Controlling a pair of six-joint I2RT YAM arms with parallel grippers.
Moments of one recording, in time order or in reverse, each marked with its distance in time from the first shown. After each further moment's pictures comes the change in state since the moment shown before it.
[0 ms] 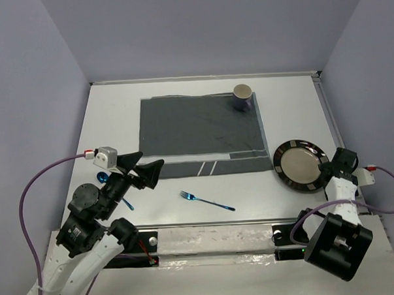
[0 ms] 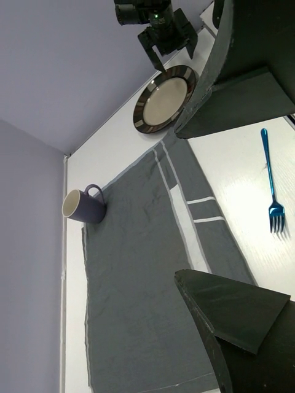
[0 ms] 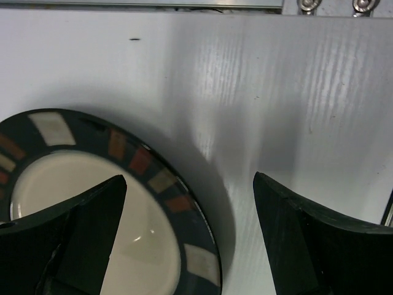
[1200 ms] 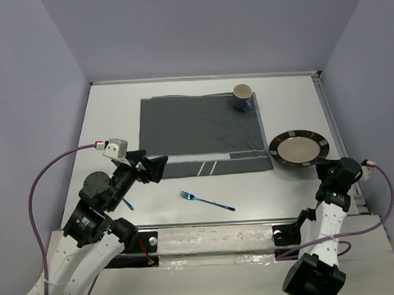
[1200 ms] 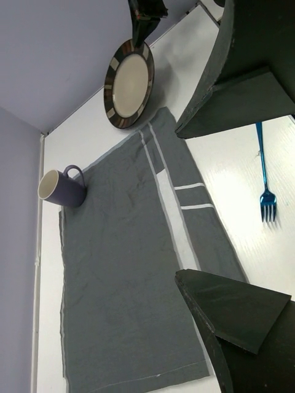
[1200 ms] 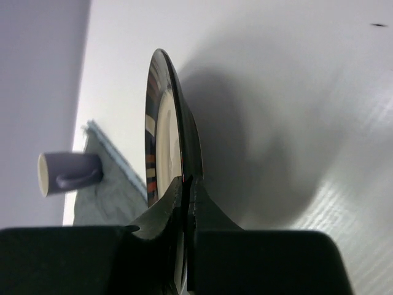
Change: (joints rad) left arm 0.064 0.108 0.000 -0.003 0.042 0.000; right arm -0.032 -0.393 -0.176 0.309 -0.451 0.033
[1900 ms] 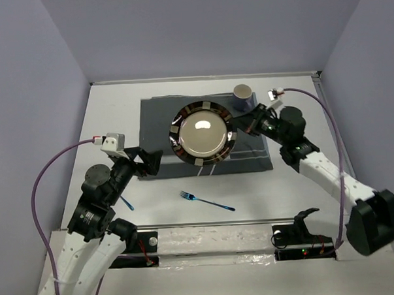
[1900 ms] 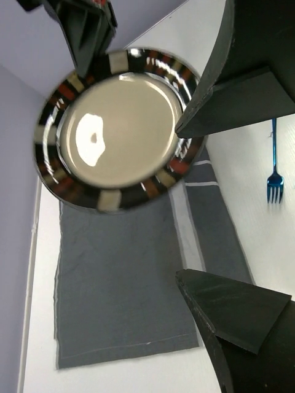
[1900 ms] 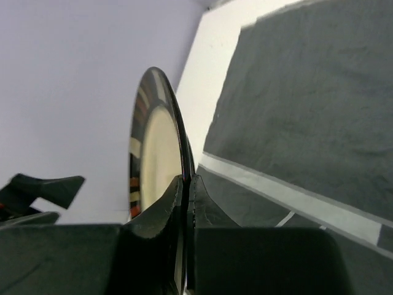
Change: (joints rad) left arm 0.150 0.061 0.000 0.010 0.055 0.000; right arm 0.916 0.592 0.505 0.476 -0.268 -0.062
